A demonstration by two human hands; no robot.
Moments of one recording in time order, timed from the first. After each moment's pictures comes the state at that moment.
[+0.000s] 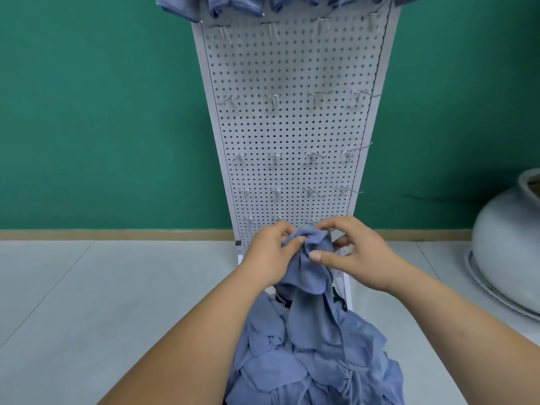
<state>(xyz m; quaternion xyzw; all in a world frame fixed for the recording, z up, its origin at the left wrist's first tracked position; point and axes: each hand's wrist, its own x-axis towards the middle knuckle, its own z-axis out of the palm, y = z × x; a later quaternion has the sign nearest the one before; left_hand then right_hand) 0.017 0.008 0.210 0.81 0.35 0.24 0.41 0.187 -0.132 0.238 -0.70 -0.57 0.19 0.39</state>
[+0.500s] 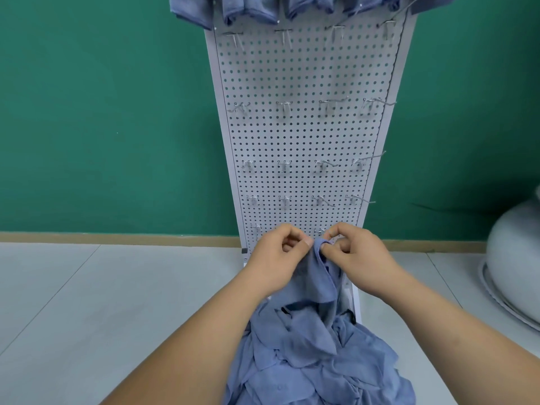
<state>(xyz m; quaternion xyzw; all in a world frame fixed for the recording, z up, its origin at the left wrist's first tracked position) 0.009 0.011 0.220 0.75 0.30 0.30 0.51 0.175 -0.101 0.236 -0.72 -0.52 0.18 0.42</state>
